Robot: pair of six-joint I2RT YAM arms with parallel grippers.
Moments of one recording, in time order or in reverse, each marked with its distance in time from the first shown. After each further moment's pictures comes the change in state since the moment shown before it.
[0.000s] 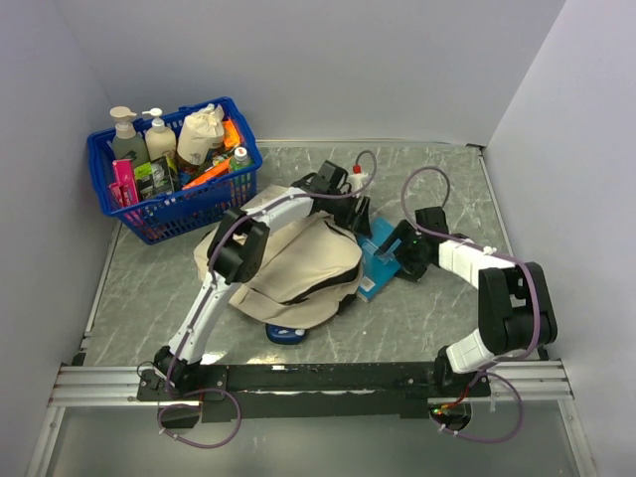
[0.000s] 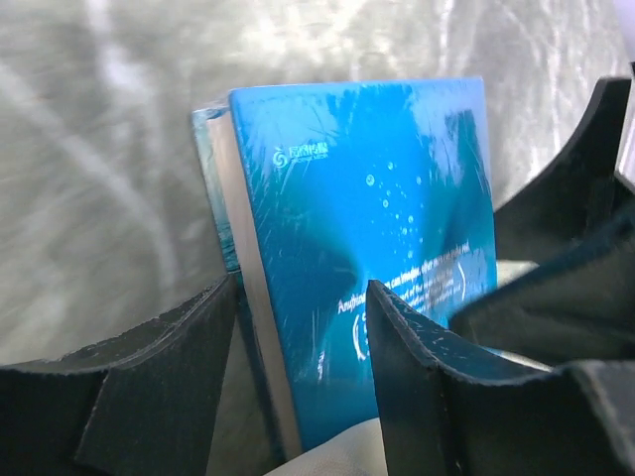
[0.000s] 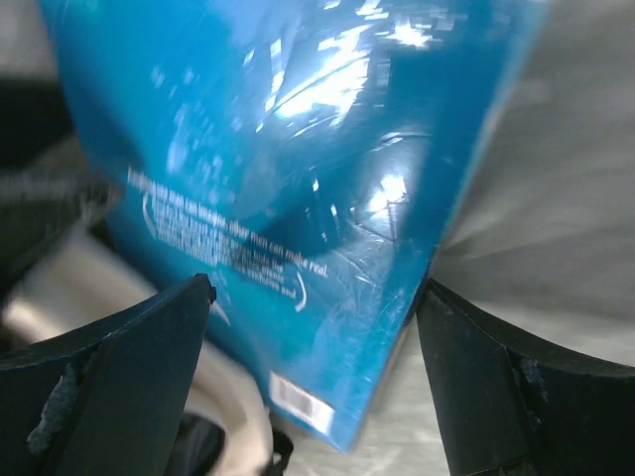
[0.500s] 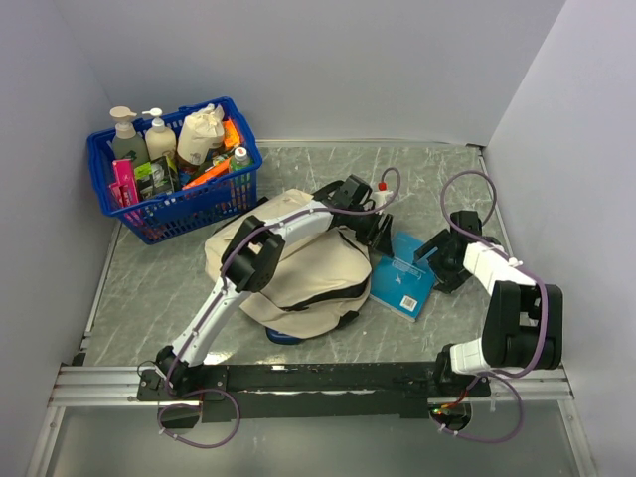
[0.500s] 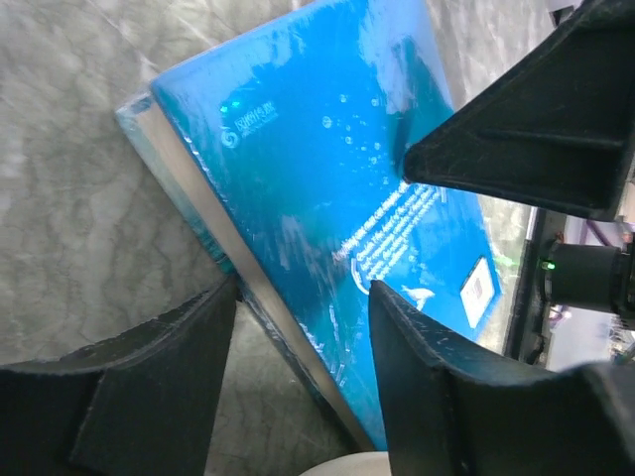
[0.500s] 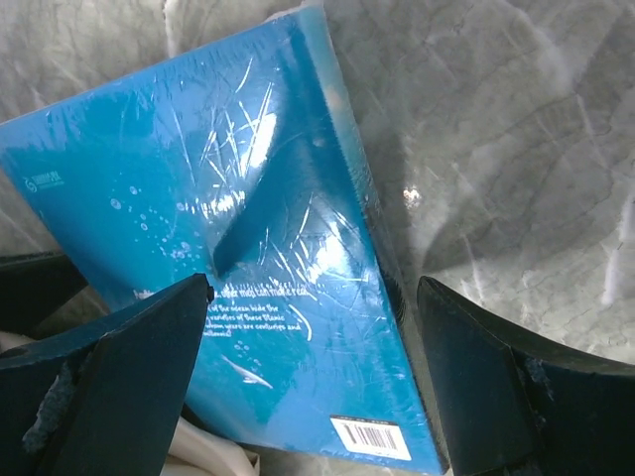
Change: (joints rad) left arm -0.105 0.035 0.023 0.035 0.079 -0.069; right arm -0.219 -0.103 -0.003 -0.231 0.158 -0.029
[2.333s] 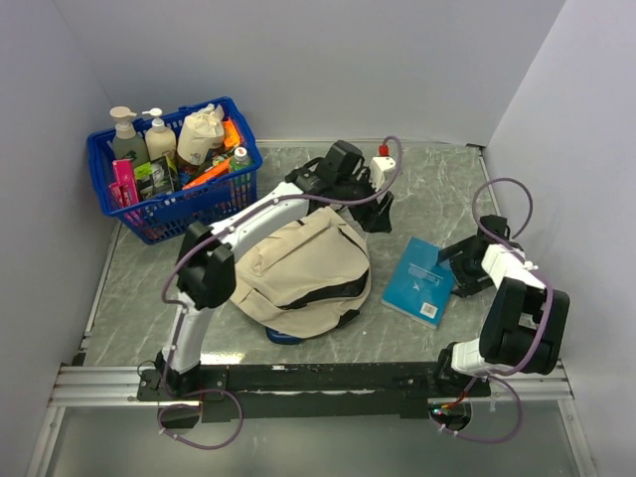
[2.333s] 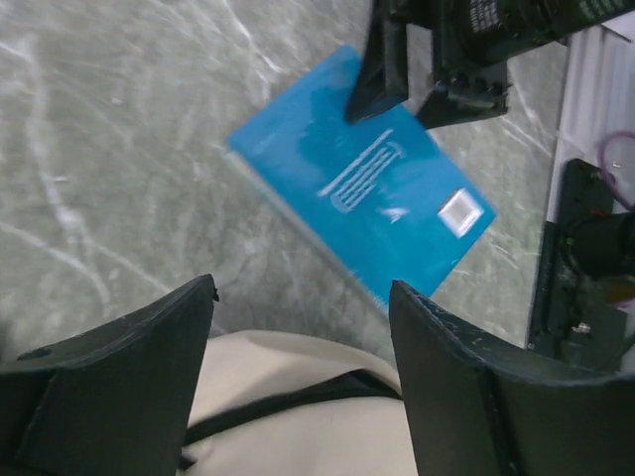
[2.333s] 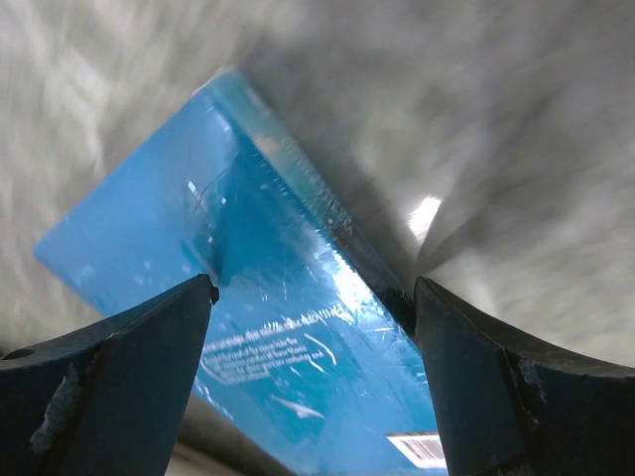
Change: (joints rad) left arm -0.029 -0.497 -0.193 -0.108 -0.255 0.326; right arm -0.237 0.005 0.006 -0.034 0.002 0.025
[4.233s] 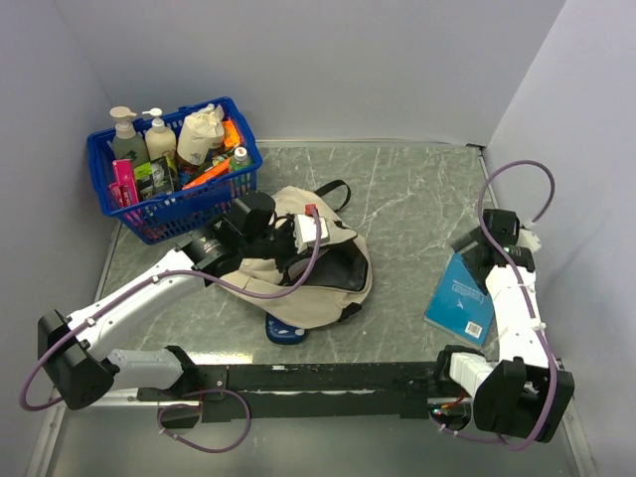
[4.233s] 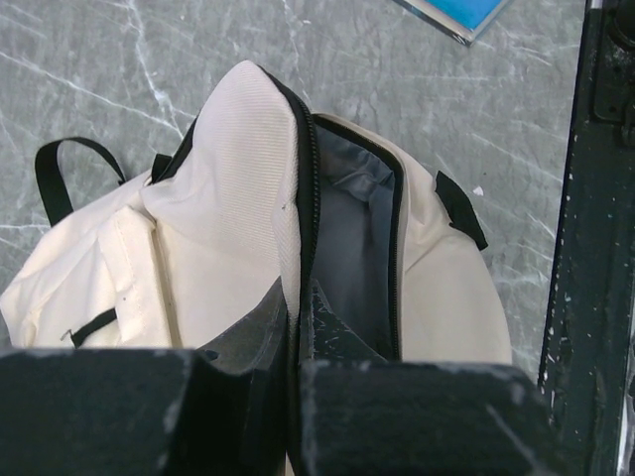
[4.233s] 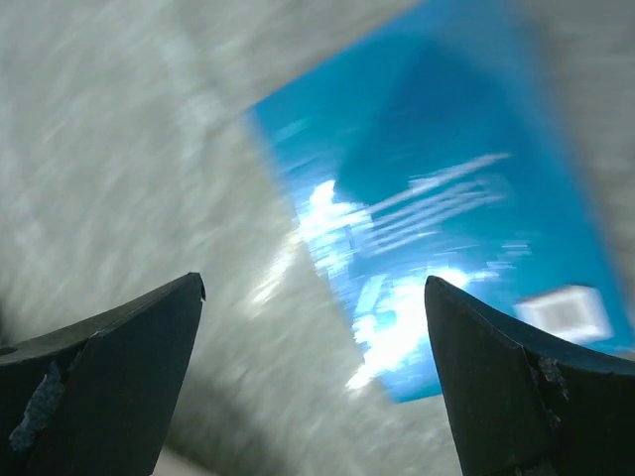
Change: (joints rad) left arm -0.004 -0.858 -0.811 0.022 -0.155 0.363; right arm 0.144 -0.359 0.100 -0.213 0.258 -0.047
